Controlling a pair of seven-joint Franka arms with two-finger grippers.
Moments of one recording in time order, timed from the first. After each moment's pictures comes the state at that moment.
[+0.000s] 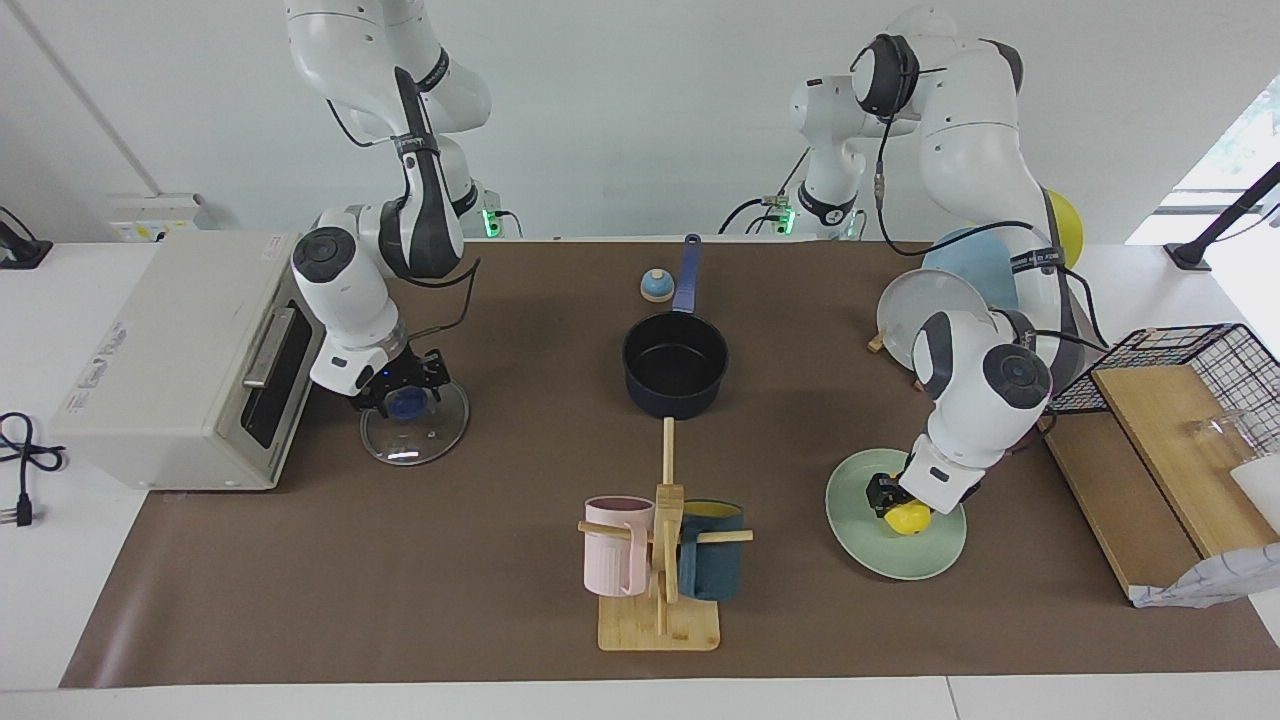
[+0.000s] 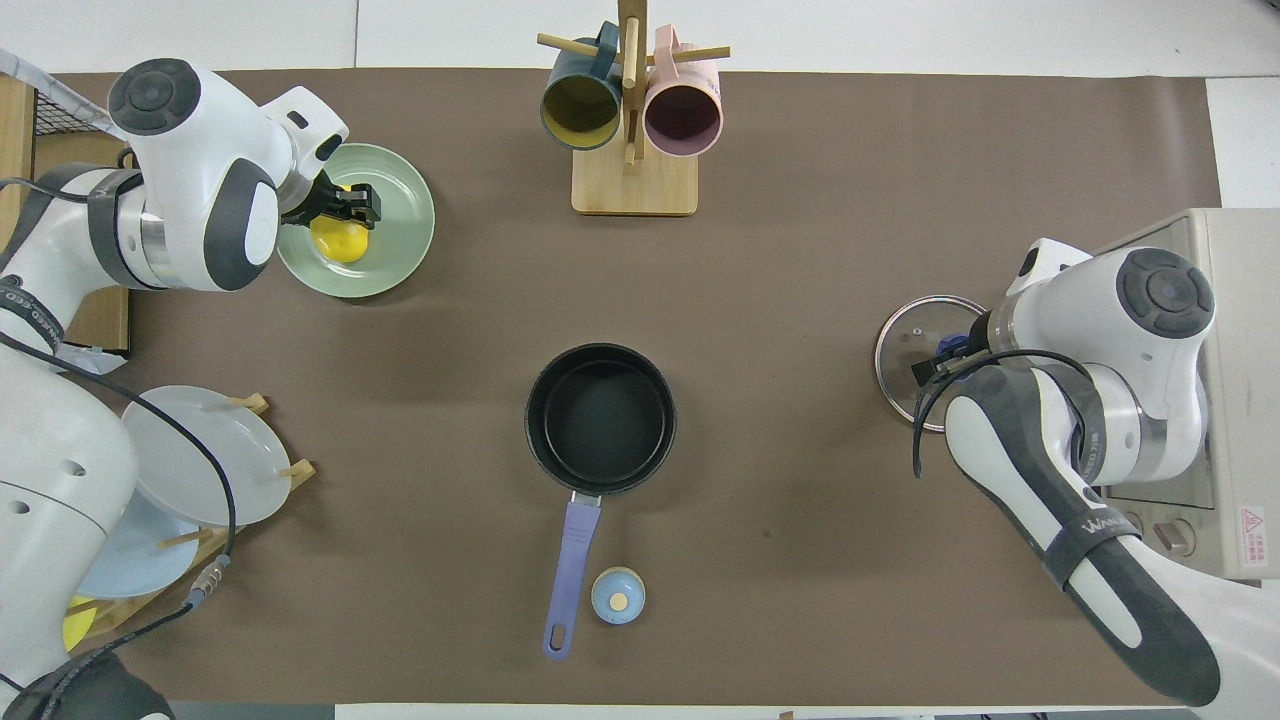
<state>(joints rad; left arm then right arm) -0.11 0.62 -0.06 -1.48 0.05 2.16 -0.13 0.10 0.14 -0.05 -2.19 0.01 2.32 -0.31</state>
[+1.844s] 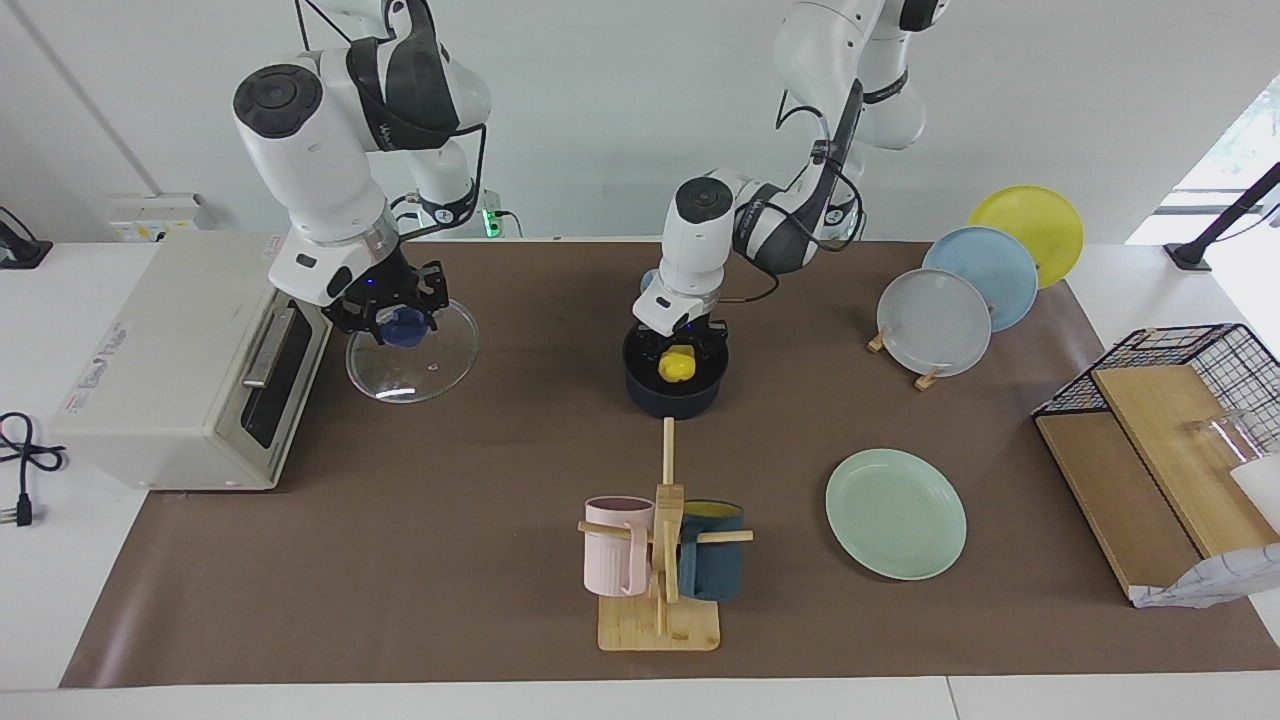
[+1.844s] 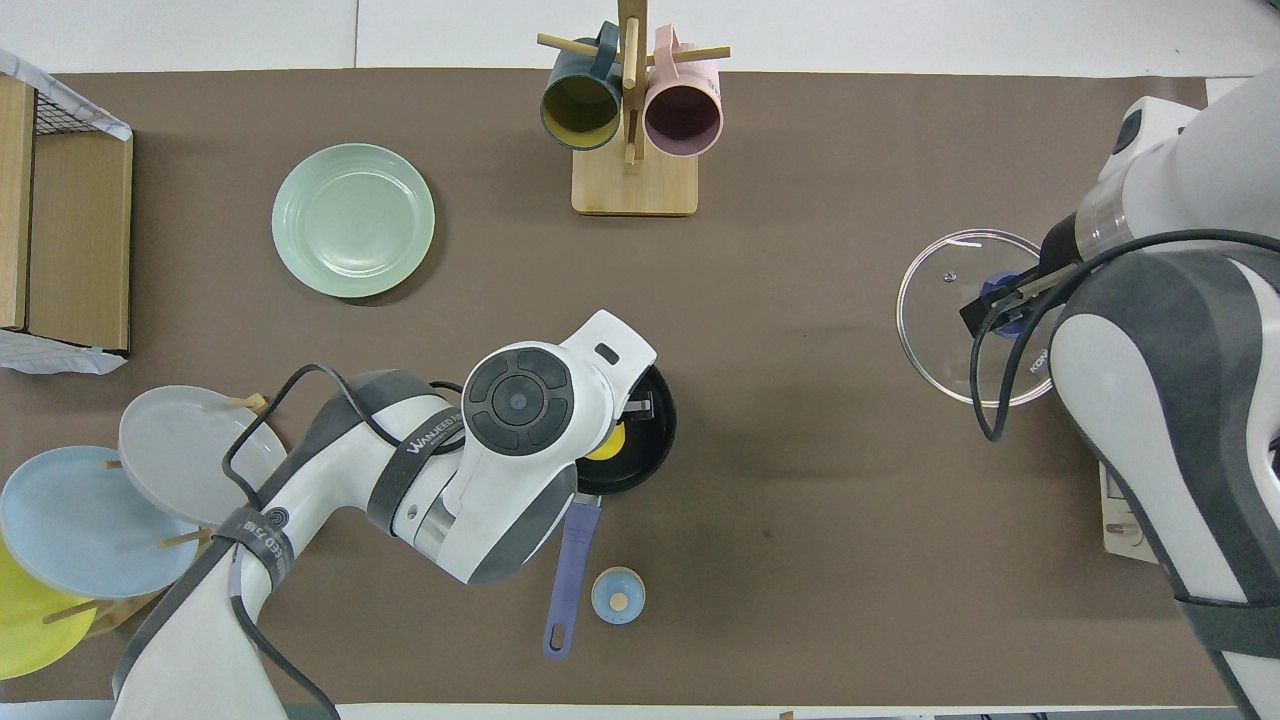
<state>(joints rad) -0.68 0.25 -0.07 -2.05 0.00 2.34 -0.68 0.14 0.08 0.01 -1.68 0.01 1.68 -0.05</state>
